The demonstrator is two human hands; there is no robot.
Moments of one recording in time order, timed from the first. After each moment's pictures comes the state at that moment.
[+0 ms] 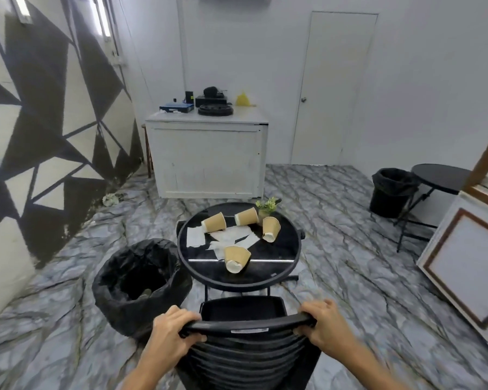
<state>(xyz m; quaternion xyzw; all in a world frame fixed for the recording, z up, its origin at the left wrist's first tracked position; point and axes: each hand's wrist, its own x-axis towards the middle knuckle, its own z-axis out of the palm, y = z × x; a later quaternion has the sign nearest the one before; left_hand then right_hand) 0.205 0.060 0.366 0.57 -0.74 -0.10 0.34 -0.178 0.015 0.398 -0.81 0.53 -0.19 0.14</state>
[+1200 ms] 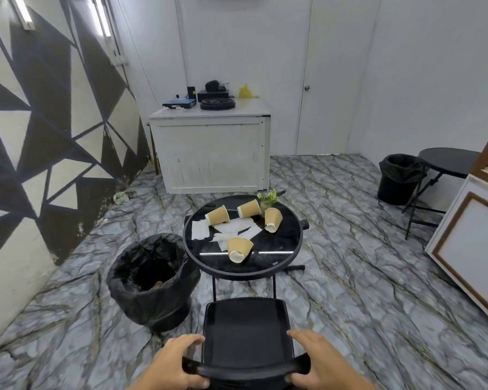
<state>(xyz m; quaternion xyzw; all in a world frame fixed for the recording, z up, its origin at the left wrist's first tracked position) 0.191 0.121 0.360 0.64 -0.68 -0.35 0.11 -0.185 0.087 0.349 -0.81 0.51 -0.09 0.28</state>
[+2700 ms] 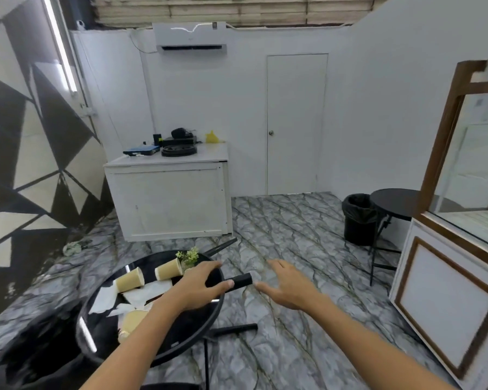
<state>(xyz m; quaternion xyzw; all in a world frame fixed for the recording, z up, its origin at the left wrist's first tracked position) -0.201 -0.181 0.548 0.61 -0.75 -0.19 0.16 -0.472 -0.203 0.522 -0.81 0.55 -0.18 0.12</state>
